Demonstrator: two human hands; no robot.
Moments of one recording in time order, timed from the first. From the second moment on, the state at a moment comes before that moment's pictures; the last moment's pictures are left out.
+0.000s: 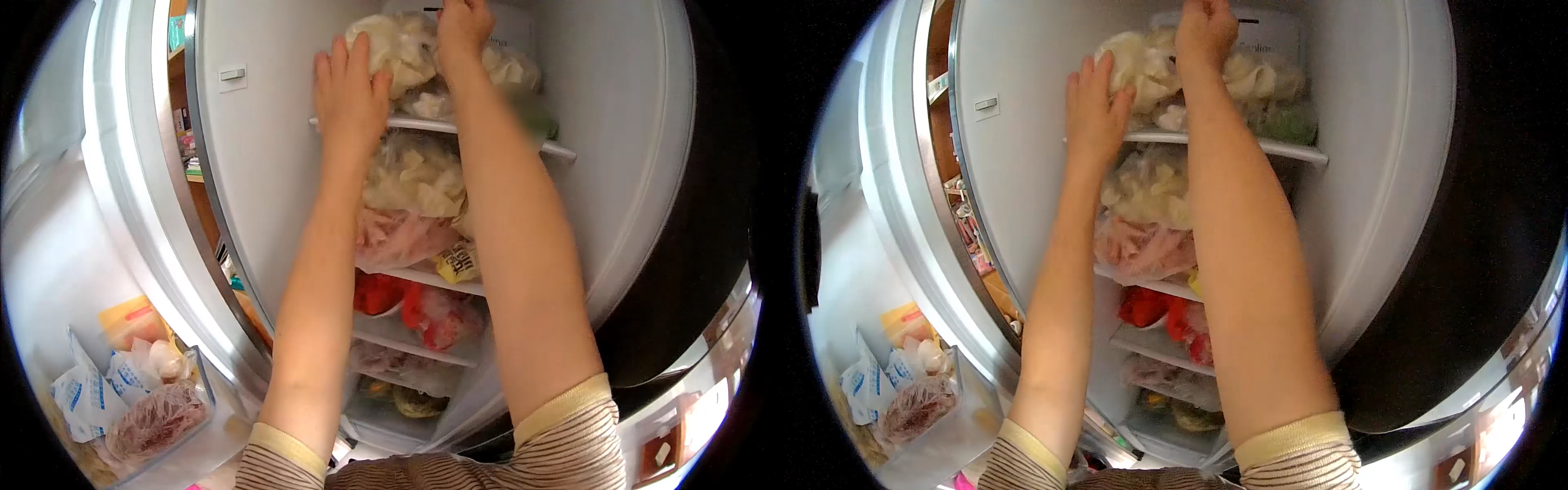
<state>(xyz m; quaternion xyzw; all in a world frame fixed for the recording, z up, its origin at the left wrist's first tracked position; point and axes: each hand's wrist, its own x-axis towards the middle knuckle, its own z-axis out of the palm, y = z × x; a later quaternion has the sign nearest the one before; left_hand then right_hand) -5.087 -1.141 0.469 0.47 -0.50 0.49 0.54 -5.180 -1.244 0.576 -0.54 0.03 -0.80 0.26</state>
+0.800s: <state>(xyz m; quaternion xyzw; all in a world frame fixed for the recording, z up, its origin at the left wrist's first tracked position) -5.080 -1.125 0.430 0.48 -0.51 0.33 0.63 -5.230 -1.031 0.189 -0.68 0.11 -0.65 0.30</state>
